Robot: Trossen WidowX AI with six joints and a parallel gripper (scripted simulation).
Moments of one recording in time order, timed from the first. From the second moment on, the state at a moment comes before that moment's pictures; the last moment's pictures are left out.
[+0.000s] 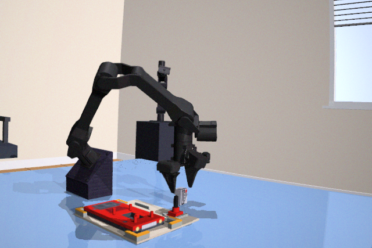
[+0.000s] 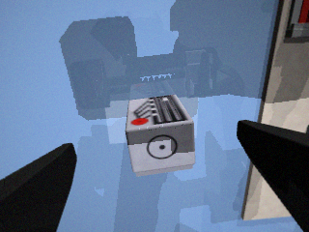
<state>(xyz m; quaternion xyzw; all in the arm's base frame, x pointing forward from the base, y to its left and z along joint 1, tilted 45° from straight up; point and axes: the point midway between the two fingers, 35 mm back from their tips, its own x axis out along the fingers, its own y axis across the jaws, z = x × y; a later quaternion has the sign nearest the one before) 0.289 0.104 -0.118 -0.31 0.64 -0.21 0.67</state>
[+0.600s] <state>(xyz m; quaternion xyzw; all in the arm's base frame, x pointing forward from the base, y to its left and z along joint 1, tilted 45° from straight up) 0.291 0.084 -0.137 -0.31 0.64 -0.22 0.67</state>
